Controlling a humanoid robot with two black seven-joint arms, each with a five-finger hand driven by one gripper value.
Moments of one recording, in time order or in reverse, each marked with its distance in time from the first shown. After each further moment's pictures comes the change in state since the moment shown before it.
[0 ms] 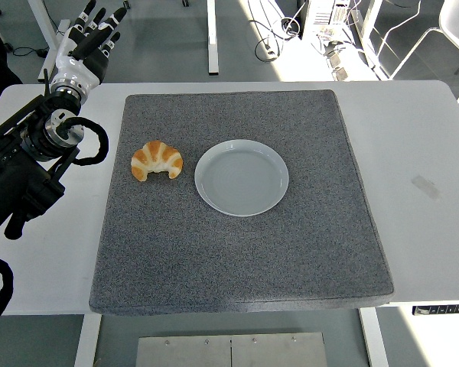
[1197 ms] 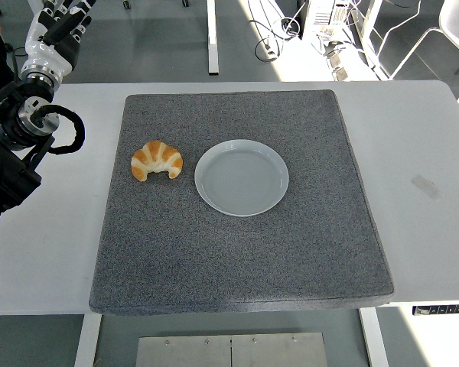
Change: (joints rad) left arm -0.025 0.074 0.003 0.008 0.013 0.008 -0.006; right arm 0.000 0.000 0.000 0.000 0.000 0.000 0.001
